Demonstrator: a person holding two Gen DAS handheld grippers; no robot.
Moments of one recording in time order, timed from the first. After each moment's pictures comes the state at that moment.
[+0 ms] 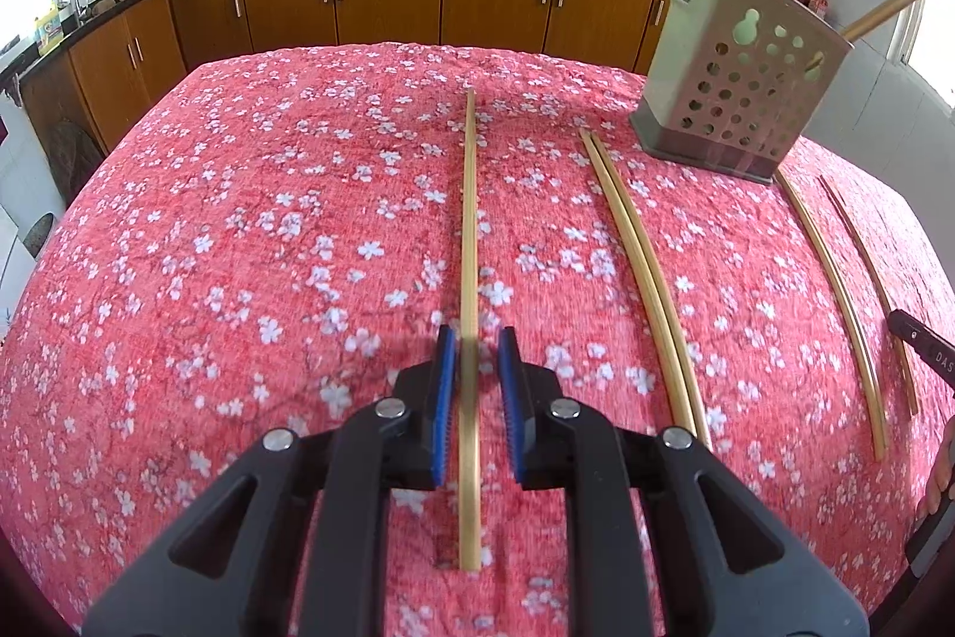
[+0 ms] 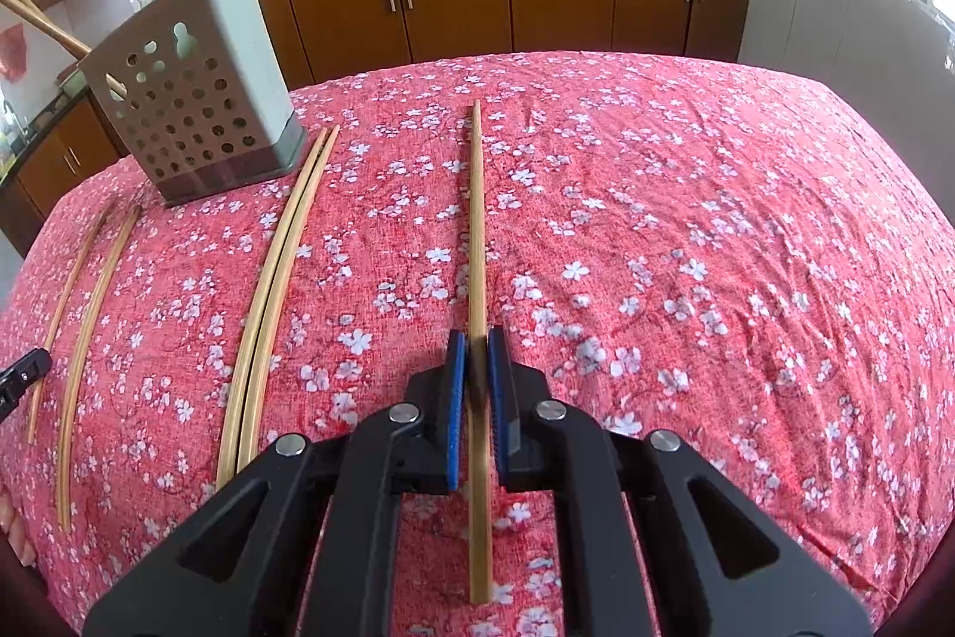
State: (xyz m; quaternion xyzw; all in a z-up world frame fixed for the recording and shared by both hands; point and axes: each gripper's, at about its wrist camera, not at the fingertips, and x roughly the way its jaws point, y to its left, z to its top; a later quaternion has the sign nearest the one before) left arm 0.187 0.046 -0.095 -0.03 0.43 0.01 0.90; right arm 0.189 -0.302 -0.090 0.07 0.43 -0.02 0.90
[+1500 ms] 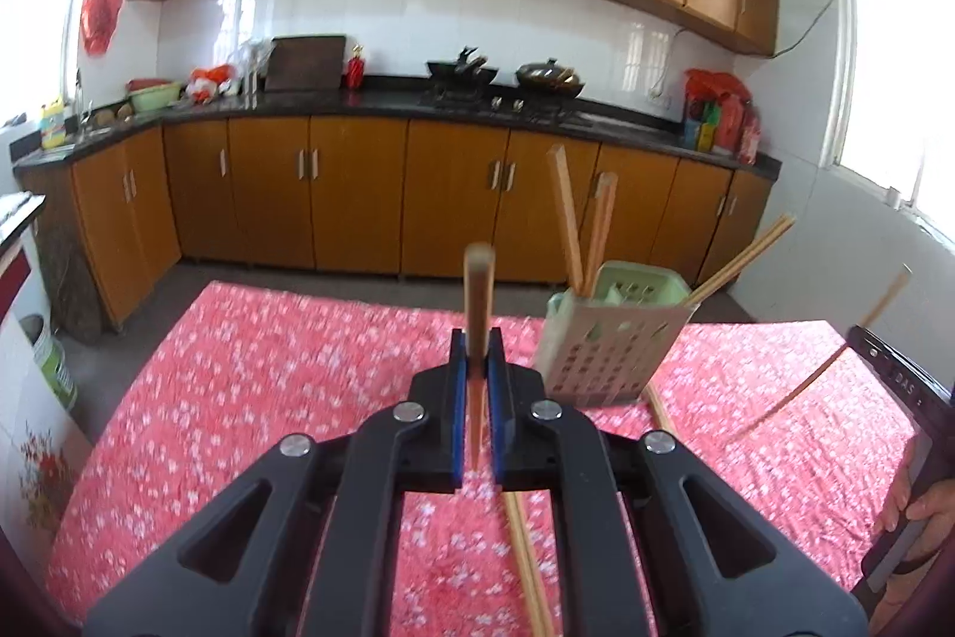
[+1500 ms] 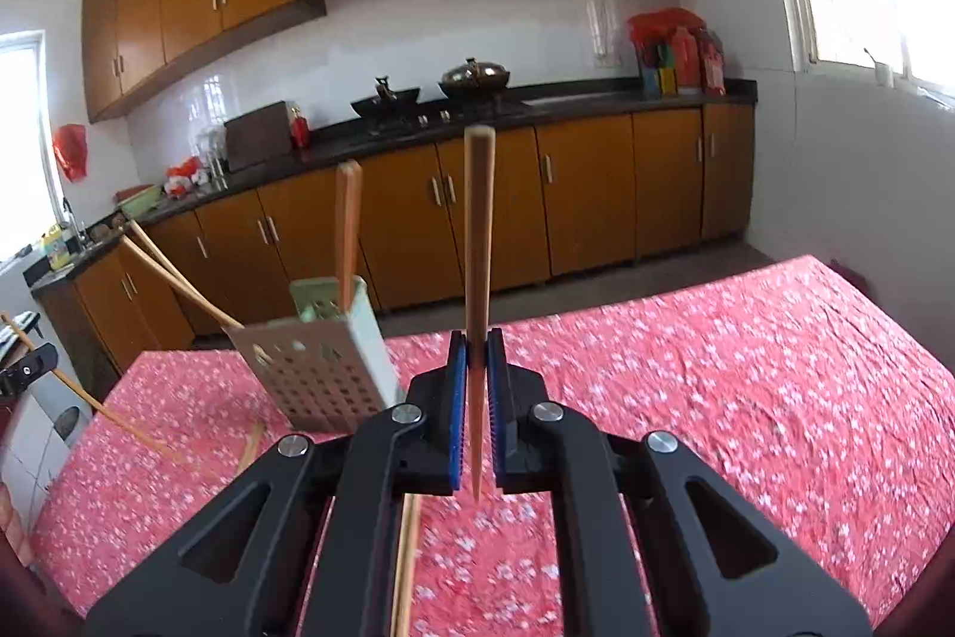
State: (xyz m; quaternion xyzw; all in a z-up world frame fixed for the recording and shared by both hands) left arm 0.151 0.035 0.082 -0.05 0.24 -0.04 0.97; right arm 0.150 -0.307 0.068 0.09 0.21 0.01 0.97
